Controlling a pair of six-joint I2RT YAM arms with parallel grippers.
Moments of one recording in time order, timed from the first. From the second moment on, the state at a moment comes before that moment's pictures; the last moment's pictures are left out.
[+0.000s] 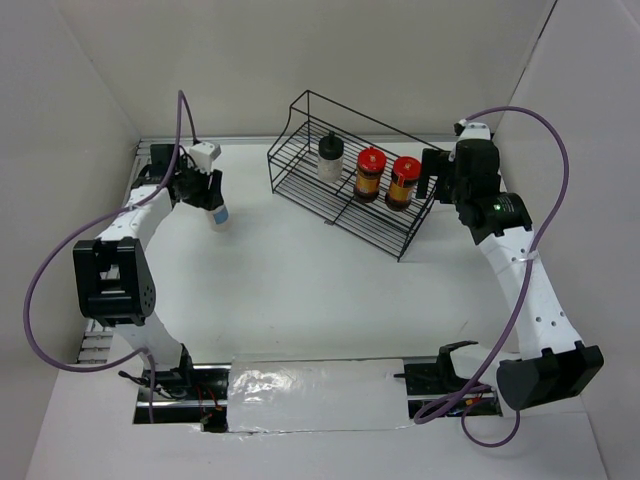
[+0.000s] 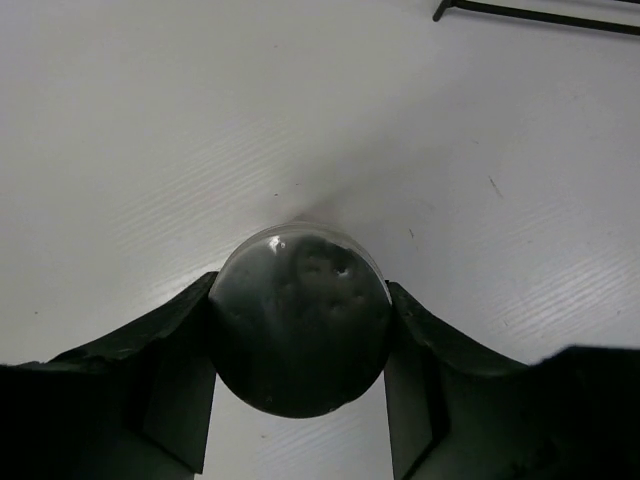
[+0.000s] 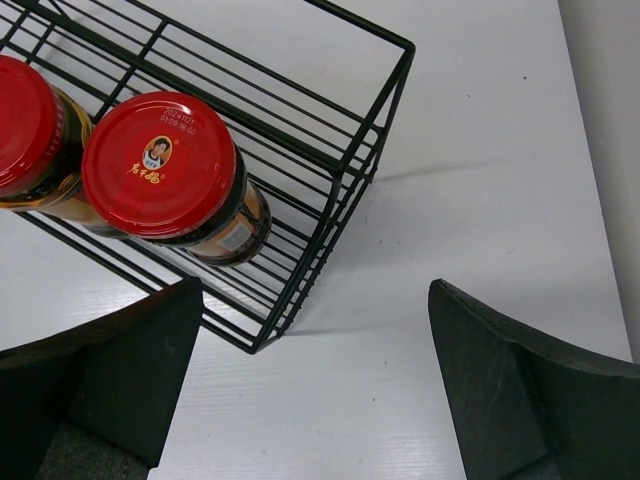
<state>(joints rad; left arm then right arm) 0.08 1.70 1.31 -0.39 0.36 0.33 0.17 1.18 1.35 -0.67 0.24 0.14</state>
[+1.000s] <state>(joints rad) -0.28 1.89 2.17 -0.63 0.42 0.25 0.14 1.18 1.32 -0.68 0.23 0.13</state>
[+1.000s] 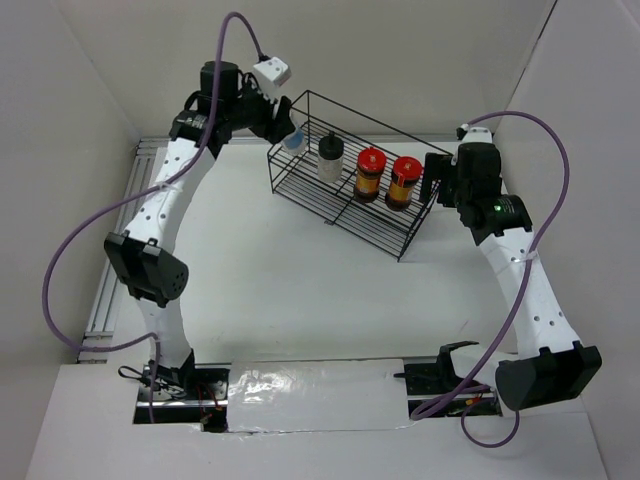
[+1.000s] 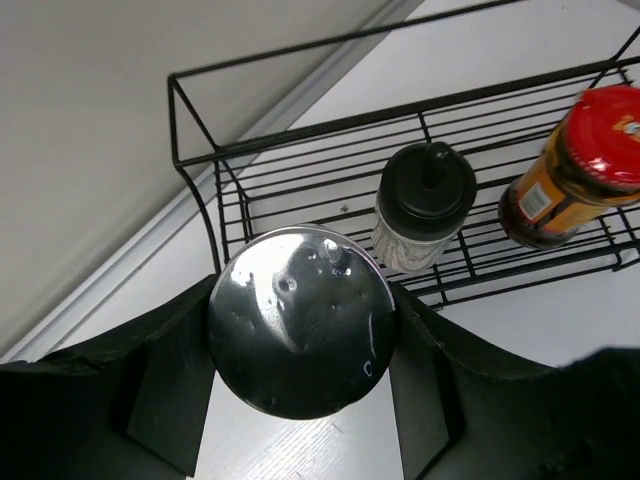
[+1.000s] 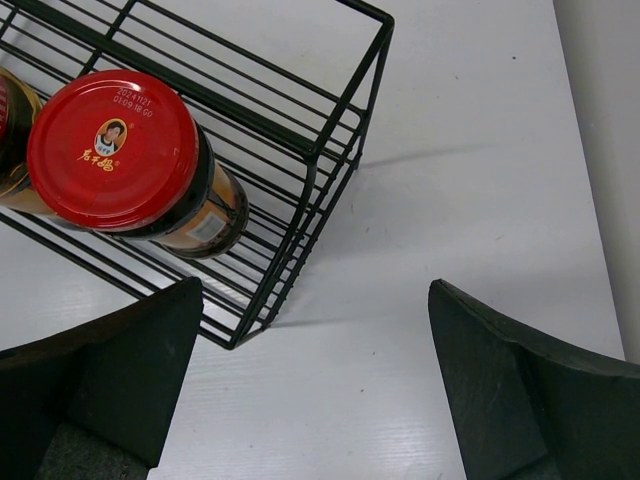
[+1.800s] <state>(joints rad) -0.32 2.09 2.18 -0.52 0.30 0.25 0.13 1.14 1.32 -0.70 0.25 0.12</state>
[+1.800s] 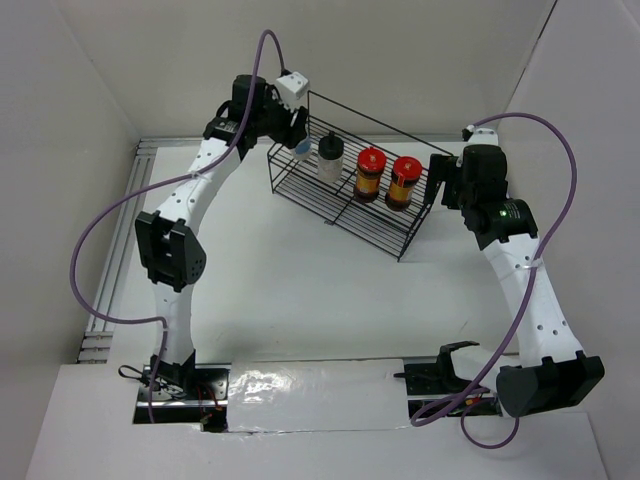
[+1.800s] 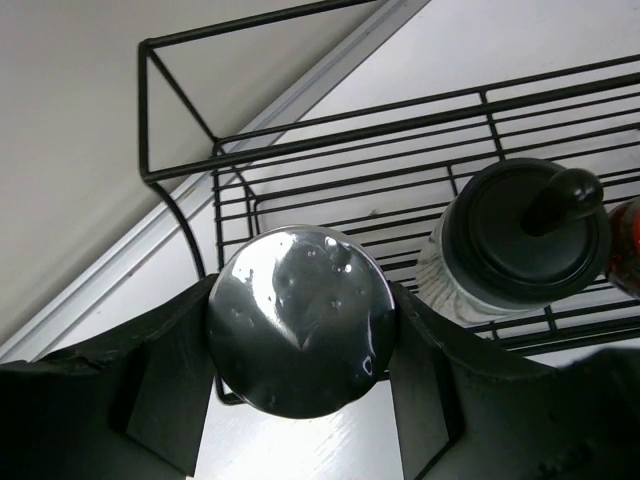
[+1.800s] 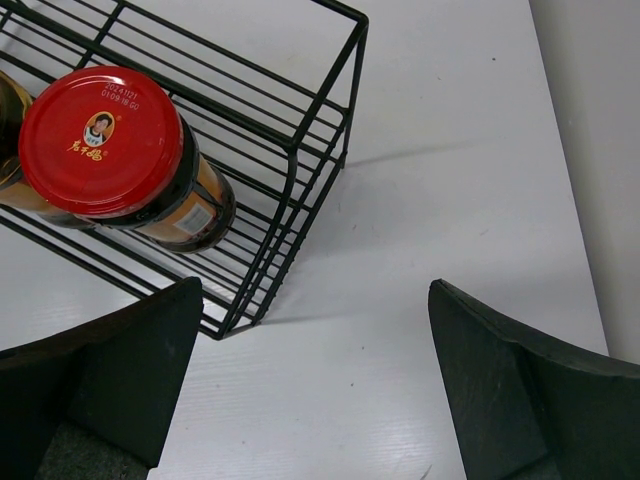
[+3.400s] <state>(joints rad) -0.34 2.13 2.27 -0.59 0.35 0.33 0.13 1.15 1.32 -0.71 0.25 0.12</state>
